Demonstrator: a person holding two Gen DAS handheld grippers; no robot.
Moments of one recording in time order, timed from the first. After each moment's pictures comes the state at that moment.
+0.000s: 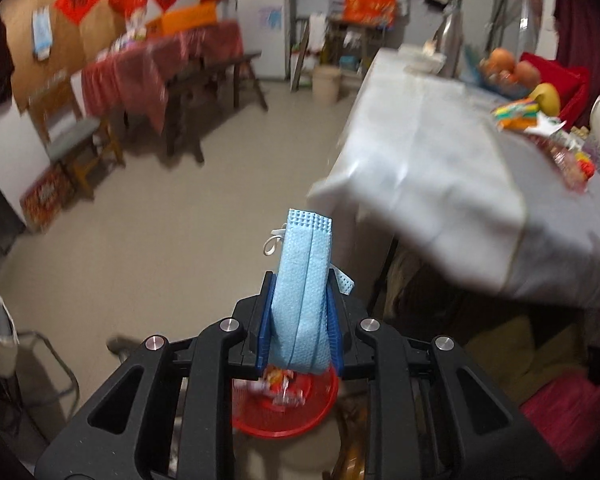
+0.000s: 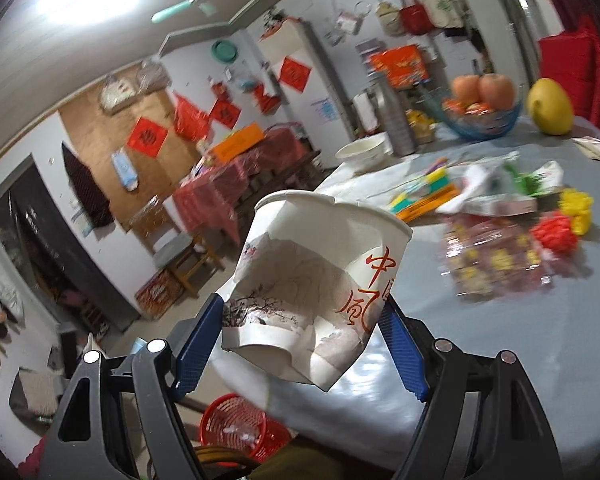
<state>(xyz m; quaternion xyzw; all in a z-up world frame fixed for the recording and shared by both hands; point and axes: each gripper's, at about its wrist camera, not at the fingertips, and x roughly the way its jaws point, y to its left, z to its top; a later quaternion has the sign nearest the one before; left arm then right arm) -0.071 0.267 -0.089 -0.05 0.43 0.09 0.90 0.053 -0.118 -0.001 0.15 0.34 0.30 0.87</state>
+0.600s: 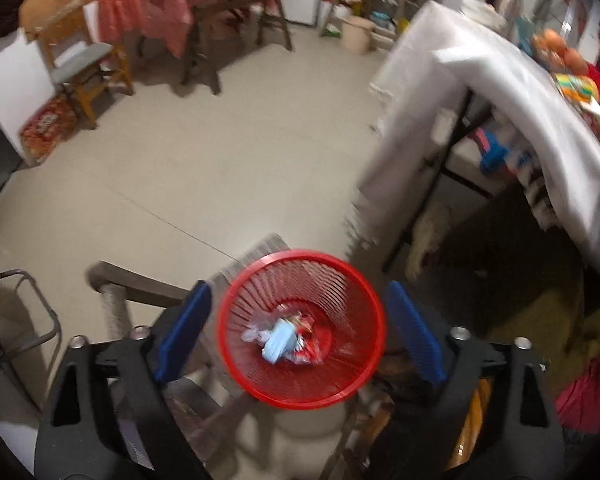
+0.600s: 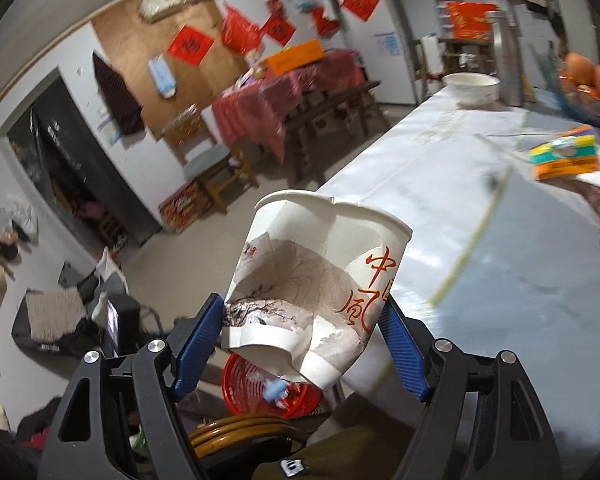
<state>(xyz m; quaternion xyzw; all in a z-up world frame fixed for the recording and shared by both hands) -0.089 0.337 -0.172 -0.11 0.48 0.12 0.86 0.027 0.044 -0.016 0.05 0.43 0.39 0.81</state>
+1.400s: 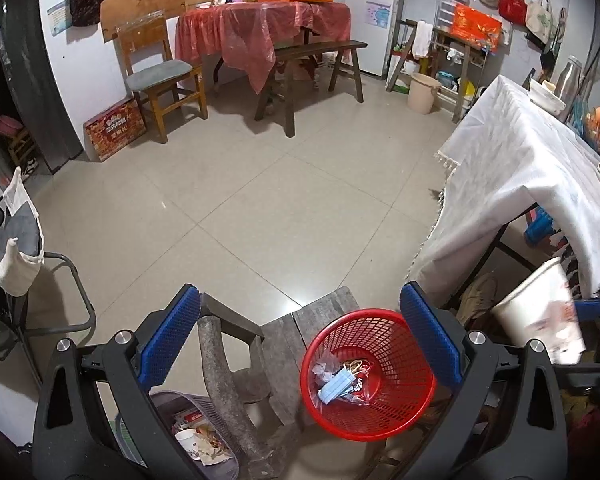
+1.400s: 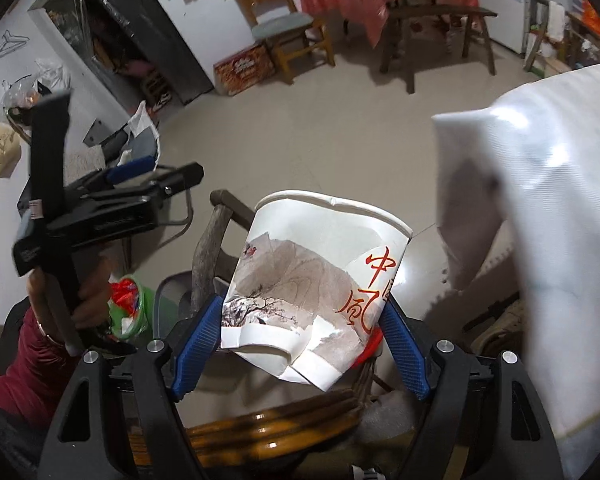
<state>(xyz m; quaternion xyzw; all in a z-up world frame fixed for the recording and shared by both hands) -0.122 0.406 -0.121 -0.13 0.42 0.23 0.87 -0.037 0.236 -0.098 -0.12 0.54 0.51 0.66</state>
